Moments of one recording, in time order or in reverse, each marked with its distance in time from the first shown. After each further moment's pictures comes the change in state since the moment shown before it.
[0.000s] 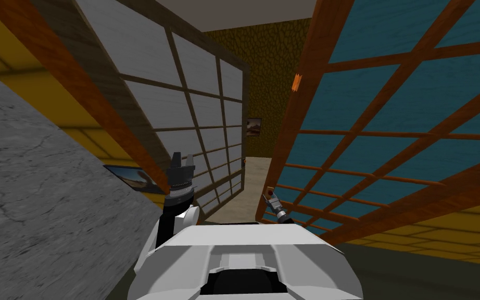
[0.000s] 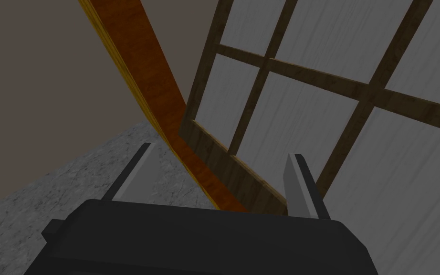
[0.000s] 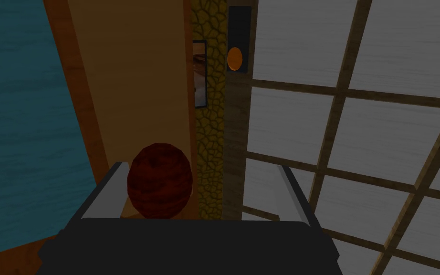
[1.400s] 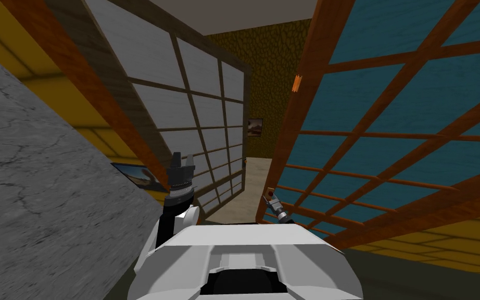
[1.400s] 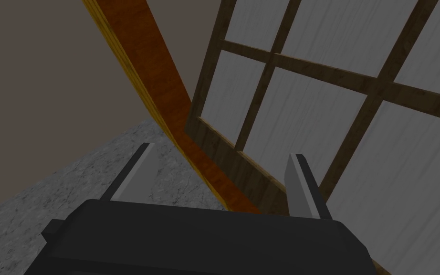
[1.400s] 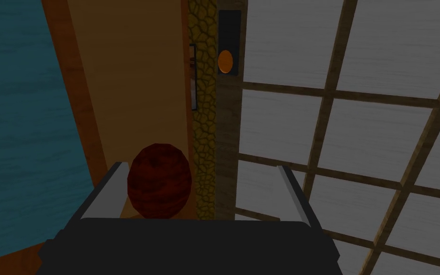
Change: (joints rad) arm 0.024 -0.005 0.002 -0.026 0.037 -0.002 -0.035
